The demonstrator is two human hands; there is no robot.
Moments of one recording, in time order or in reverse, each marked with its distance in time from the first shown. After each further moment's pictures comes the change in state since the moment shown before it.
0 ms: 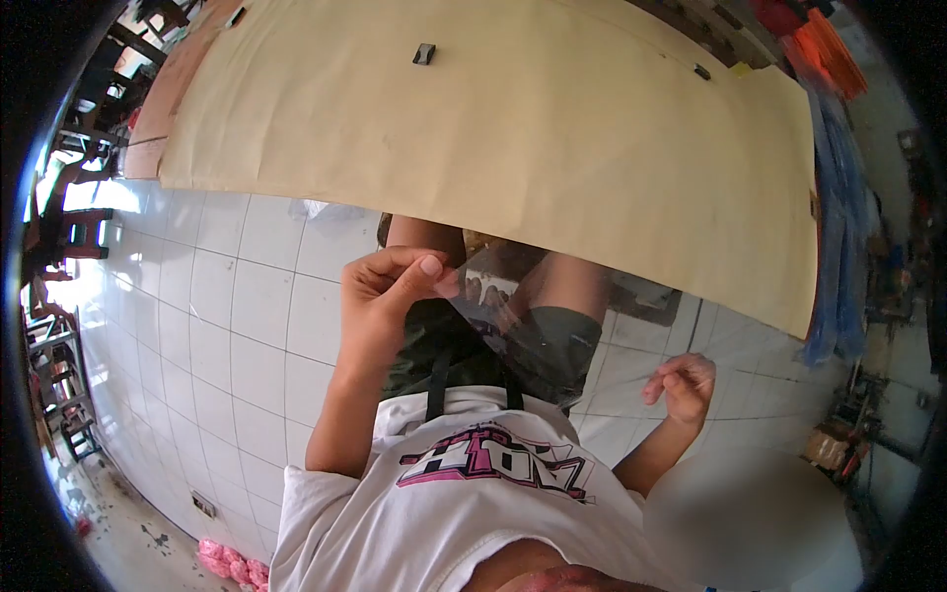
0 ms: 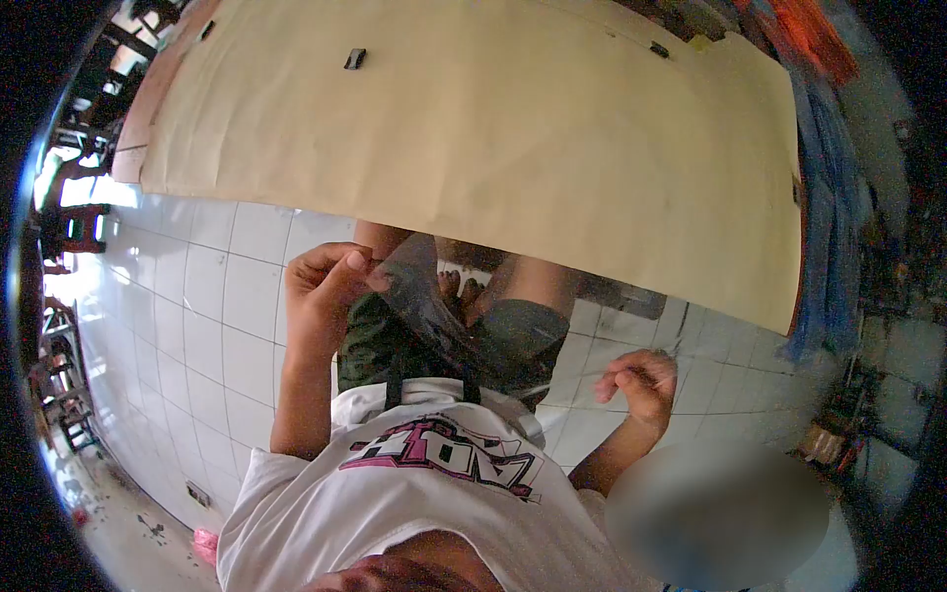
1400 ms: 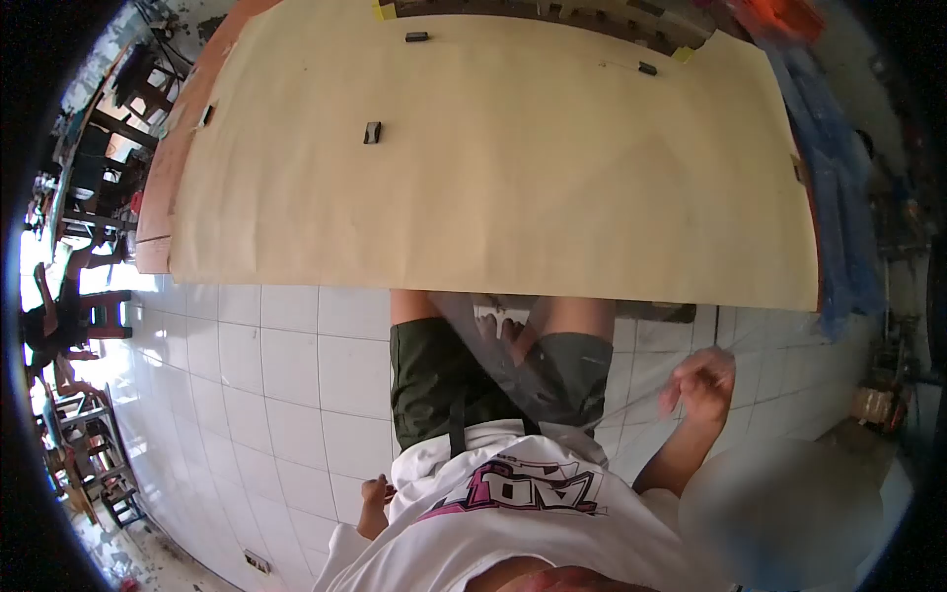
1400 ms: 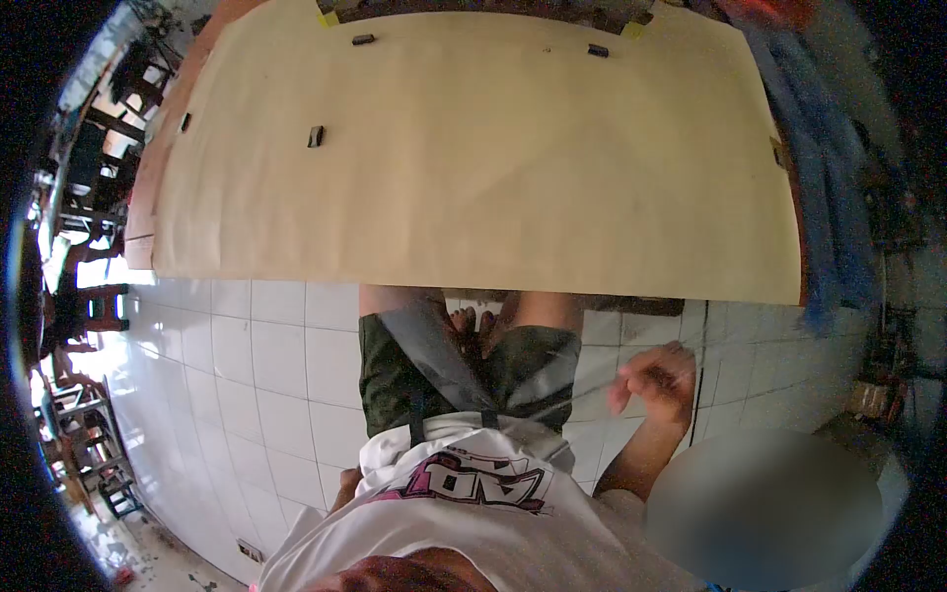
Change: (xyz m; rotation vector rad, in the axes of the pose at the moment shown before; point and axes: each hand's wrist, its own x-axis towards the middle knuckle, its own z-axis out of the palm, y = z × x) left_hand -0.291 -0.320 -0.402 0.896 0.440 -0.971; right_hand 0.018 -0.021 0.009 0.116 -0.086 -0.110
